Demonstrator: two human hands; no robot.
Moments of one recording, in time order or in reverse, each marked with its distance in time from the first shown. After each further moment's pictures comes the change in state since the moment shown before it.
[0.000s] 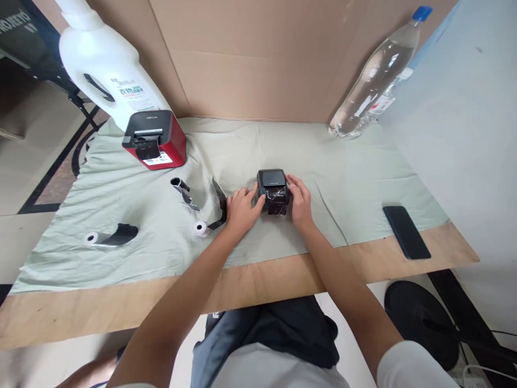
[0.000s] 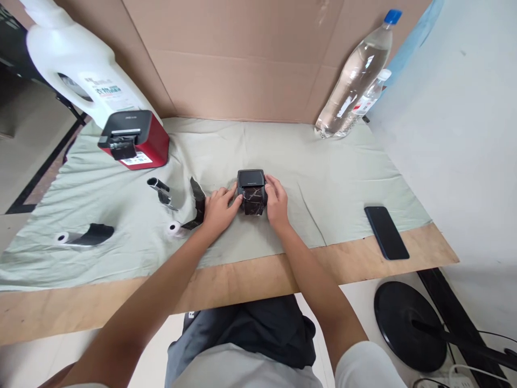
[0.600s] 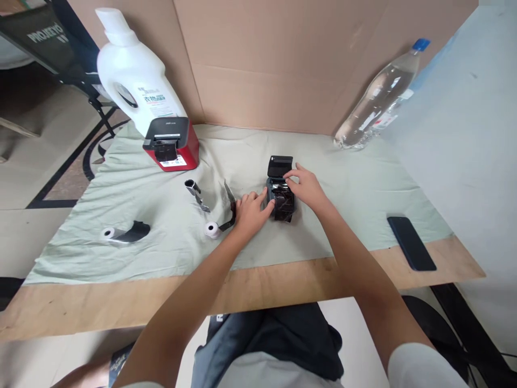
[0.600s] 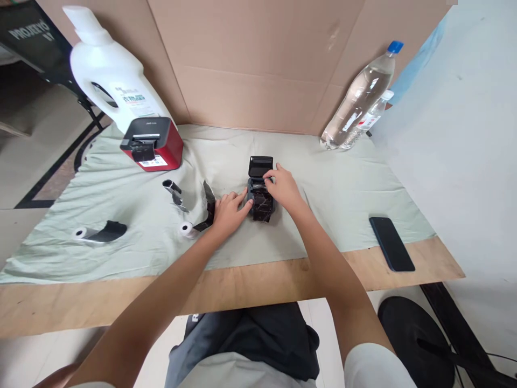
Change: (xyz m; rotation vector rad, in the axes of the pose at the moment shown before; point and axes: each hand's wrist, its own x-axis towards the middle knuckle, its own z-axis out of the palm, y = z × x) left_hand 0.002 0.000 -0.003 -0.036 -0.042 -0.016; right_hand 0.064 -0.054 0.001 -0.852 -0.334 -0.115
